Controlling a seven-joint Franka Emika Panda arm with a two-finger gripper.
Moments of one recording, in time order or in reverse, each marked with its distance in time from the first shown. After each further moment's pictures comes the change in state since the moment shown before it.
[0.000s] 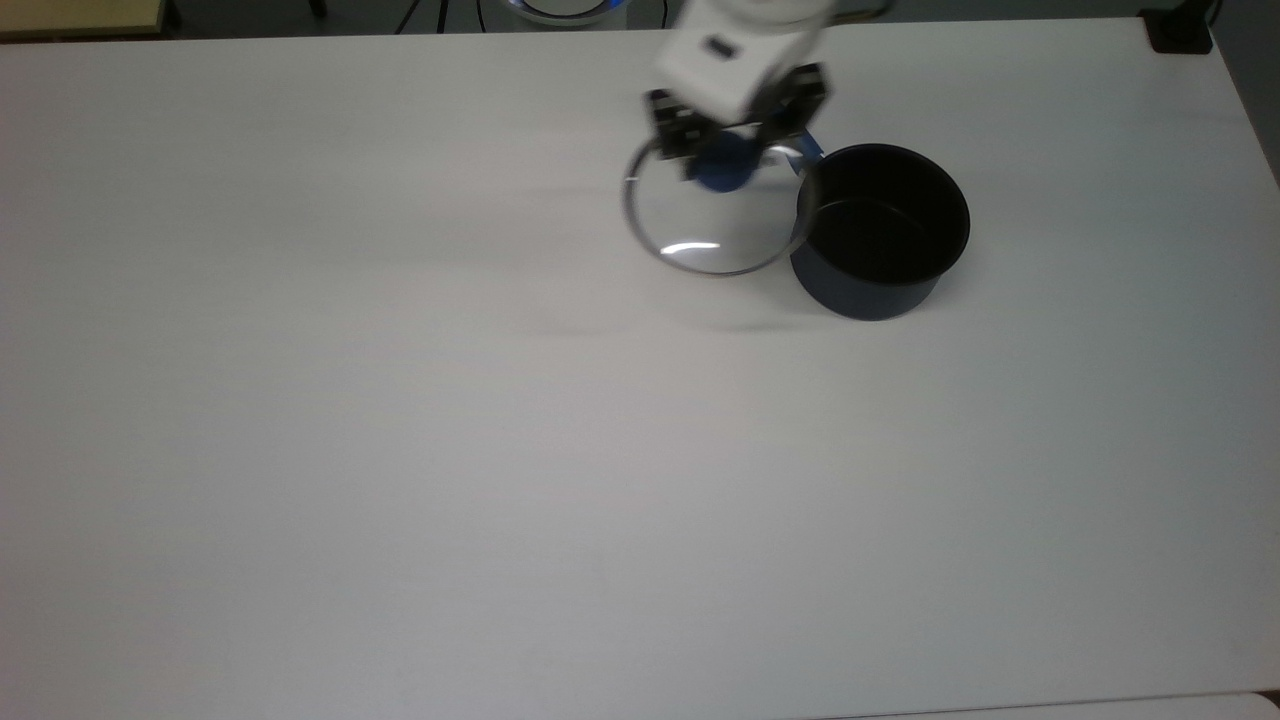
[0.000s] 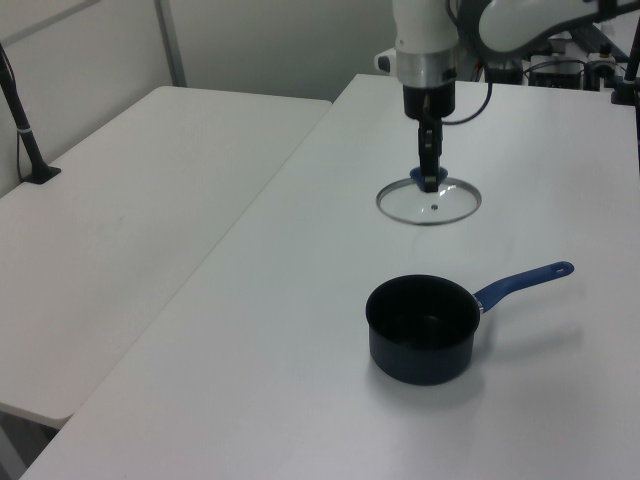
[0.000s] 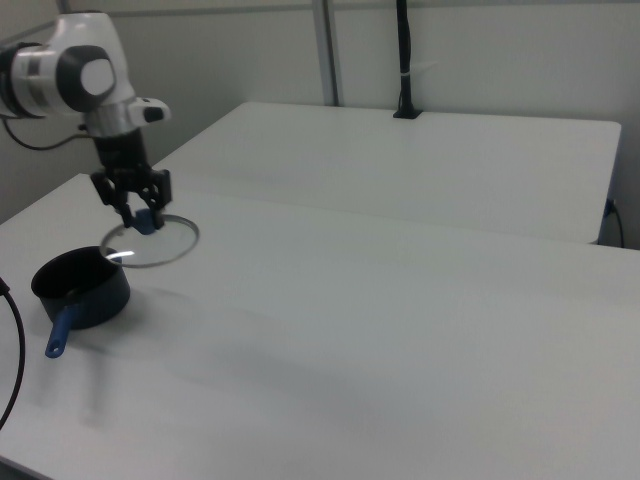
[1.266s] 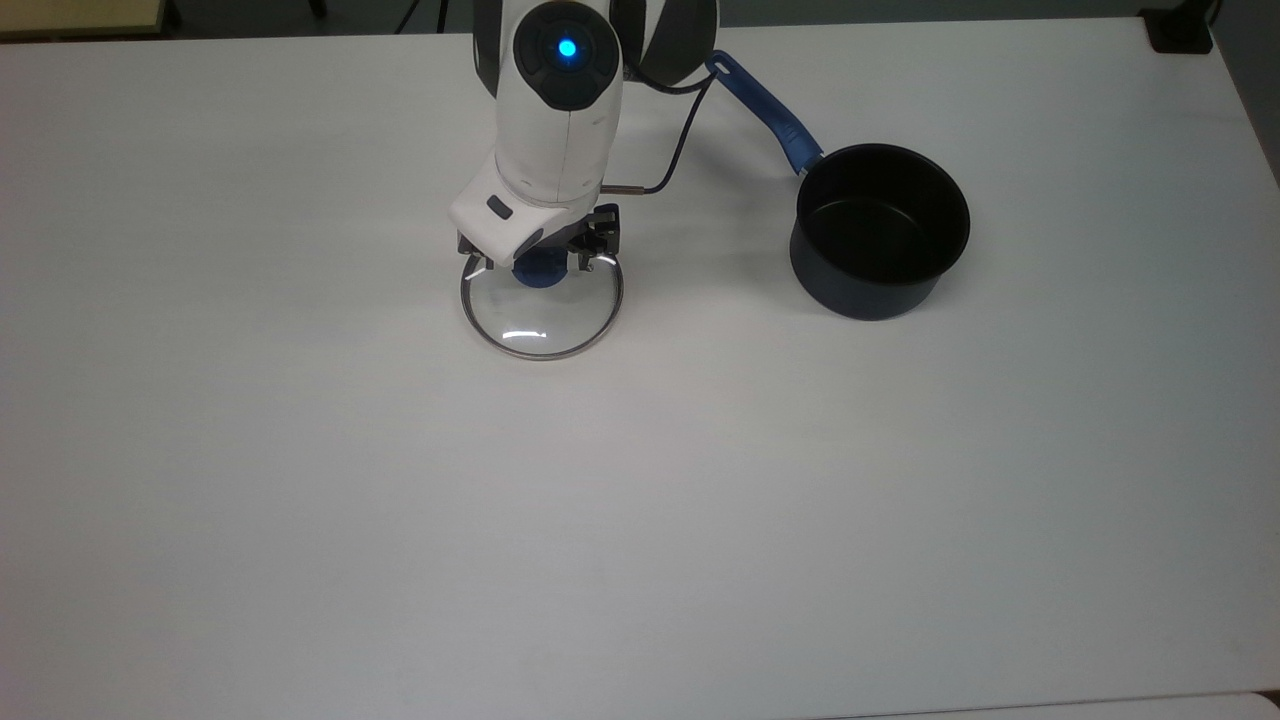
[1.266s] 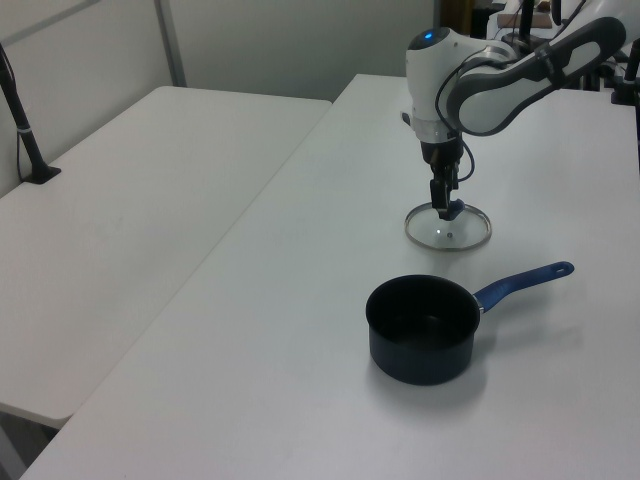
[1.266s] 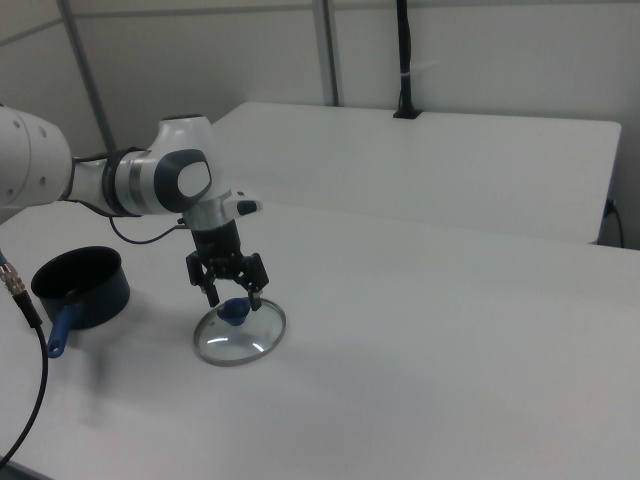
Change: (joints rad) arm -0.222 0.091 0.001 -0.273 -0.131 0.318 -0.012
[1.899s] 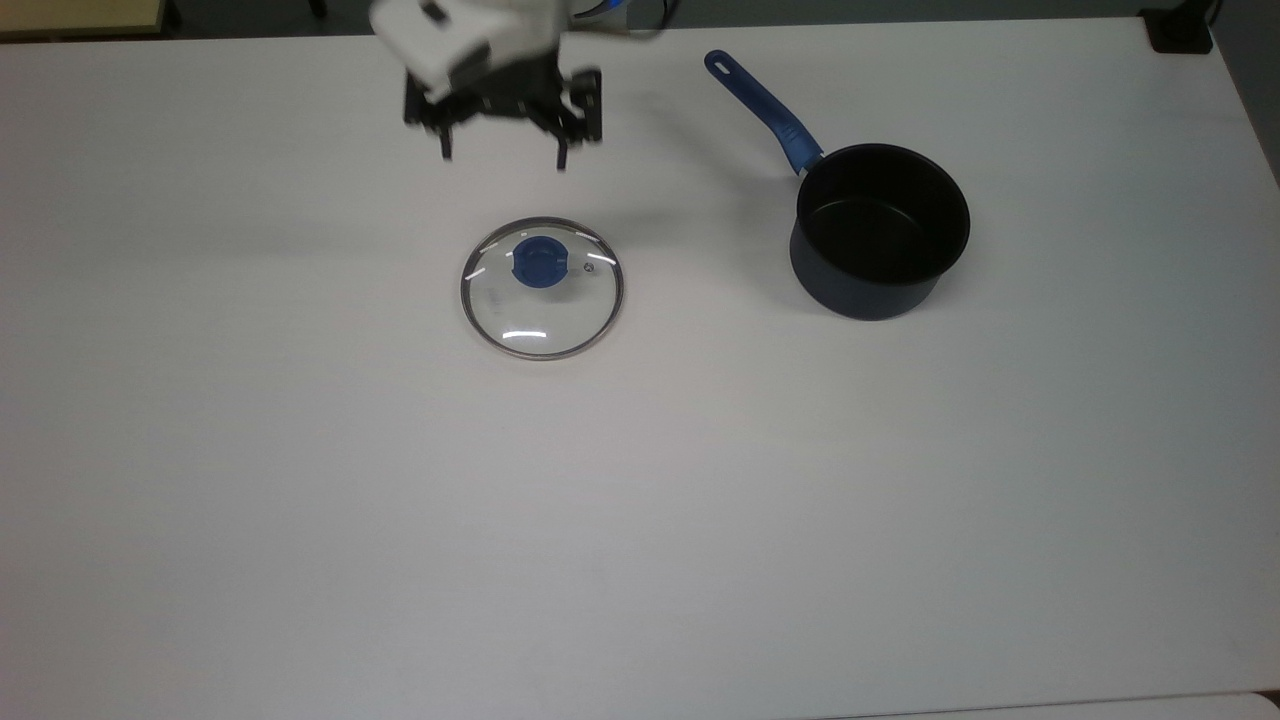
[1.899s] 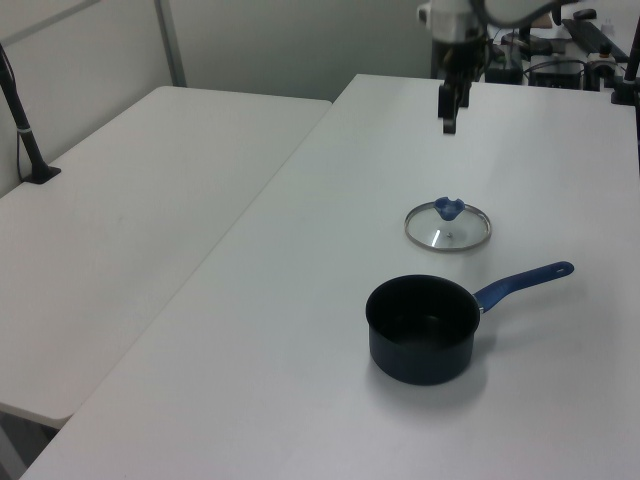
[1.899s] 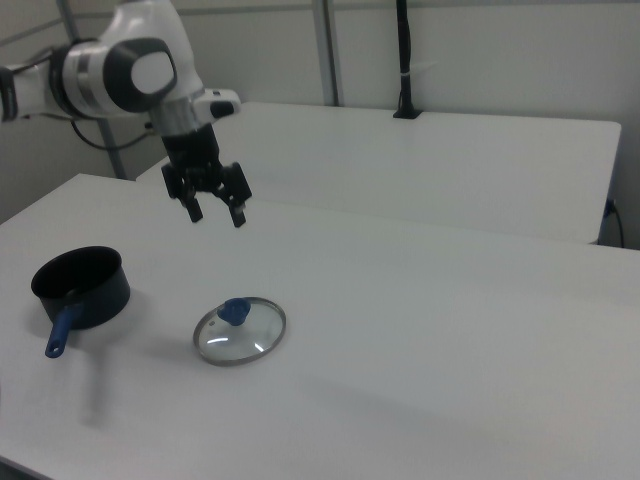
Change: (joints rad) arm -0.086 -0.217 0.067 0.161 0.012 -0.248 0.036
